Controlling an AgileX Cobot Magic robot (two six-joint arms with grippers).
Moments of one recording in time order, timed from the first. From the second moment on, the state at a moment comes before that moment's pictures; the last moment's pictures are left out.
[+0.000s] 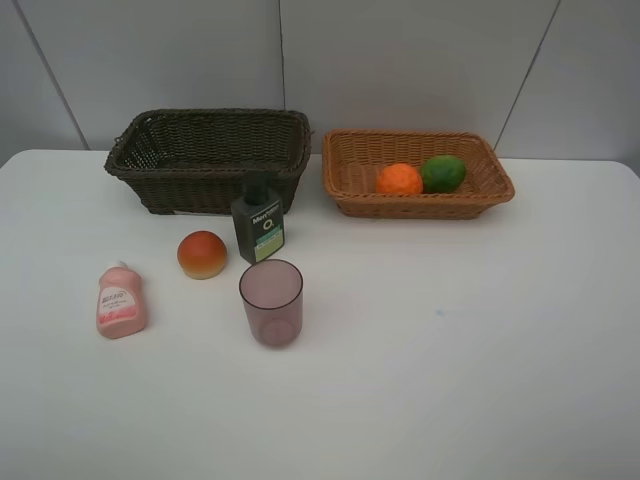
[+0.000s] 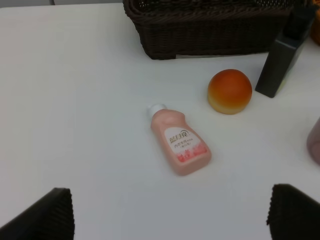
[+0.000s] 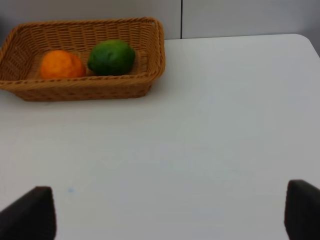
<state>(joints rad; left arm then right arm) -0.09 -0.01 -0.51 0.03 1.06 -0.06 -0.01 0.00 -0.52 -0.06 1.06 0.06</state>
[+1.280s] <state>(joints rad) -0.26 1.34 -0.79 0.03 0.78 -0.12 -0.01 0.00 -0.52 -0.06 1.06 0.06</state>
